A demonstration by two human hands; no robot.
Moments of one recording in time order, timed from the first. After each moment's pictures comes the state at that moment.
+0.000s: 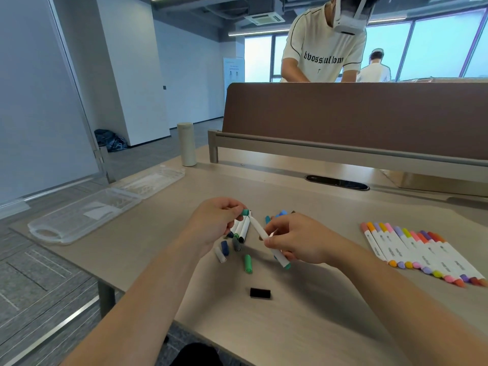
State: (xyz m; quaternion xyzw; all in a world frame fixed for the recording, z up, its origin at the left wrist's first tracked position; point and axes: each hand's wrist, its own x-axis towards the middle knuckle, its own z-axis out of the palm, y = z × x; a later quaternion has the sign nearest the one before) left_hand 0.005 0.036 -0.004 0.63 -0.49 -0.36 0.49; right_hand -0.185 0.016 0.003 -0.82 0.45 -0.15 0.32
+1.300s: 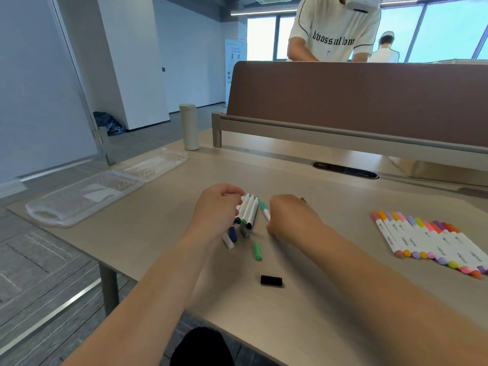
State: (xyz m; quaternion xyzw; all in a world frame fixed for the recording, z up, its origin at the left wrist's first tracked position) left_hand 0.011 0.033 -0.021 0.64 -0.45 -0.31 0.54; right_hand -0.132 -0.009 -0.015 -0.82 0.57 -0.02 0.00
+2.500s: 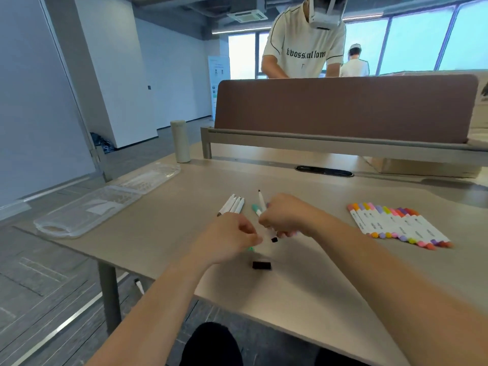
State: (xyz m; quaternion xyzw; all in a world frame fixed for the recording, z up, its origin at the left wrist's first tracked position) left_hand -0.012 0.095 -0.014 0.65 -0.67 -0.25 0.27; right_hand -0.152 0.040 0.023 -0.76 0.60 -0.07 0.26
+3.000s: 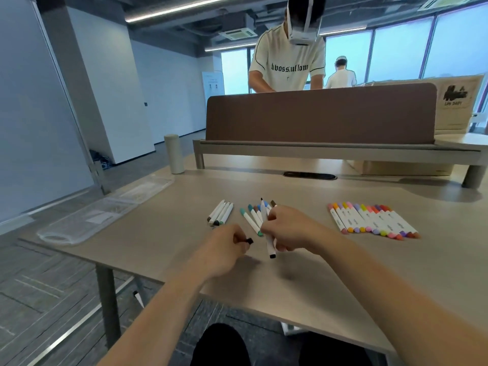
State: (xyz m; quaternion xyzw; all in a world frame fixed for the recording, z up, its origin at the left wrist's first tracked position) left_hand -0.037 0.116 -0.027 0.65 -0.69 -0.19 0.25; right_hand -0.202 0.077 0.009 -0.75 0.56 -0.18 0.31
